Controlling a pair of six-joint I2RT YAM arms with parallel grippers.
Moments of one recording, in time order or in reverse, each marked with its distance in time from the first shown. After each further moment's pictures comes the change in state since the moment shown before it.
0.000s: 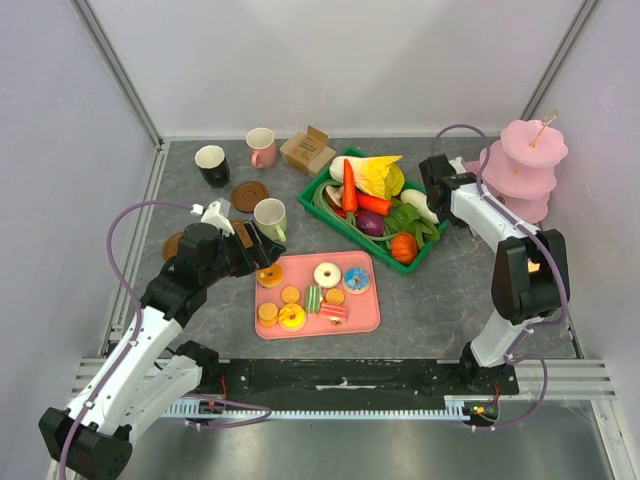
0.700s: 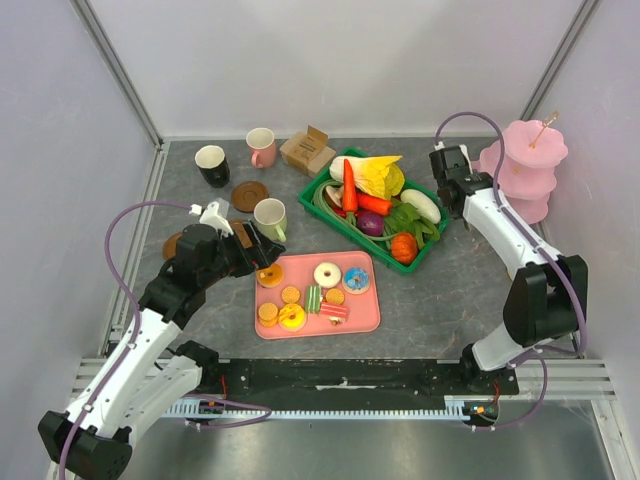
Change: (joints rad) left arm 0.000 -0.013 0.000 -0.001 0.000 0.000; right arm -0.006 -0.134 0.000 0.059 -0.212 -0.006
